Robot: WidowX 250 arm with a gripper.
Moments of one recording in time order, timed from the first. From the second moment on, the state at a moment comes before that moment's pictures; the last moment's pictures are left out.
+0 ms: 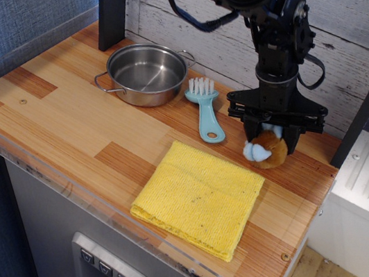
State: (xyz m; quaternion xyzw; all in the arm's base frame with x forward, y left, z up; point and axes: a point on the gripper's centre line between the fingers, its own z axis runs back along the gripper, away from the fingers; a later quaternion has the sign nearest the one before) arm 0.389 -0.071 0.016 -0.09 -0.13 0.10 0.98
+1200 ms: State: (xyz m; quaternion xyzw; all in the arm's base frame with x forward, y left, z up) arm 0.382 -0.075 0.039 -0.10 -0.12 0.13 0.98
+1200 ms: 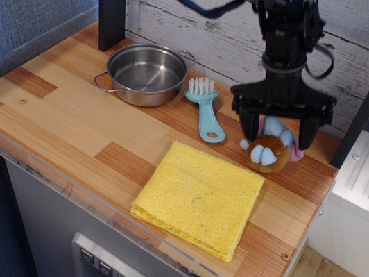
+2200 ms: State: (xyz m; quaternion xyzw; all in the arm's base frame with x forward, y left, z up) arm 0.363 -0.074 0.117 -0.08 -0.18 0.16 0.97
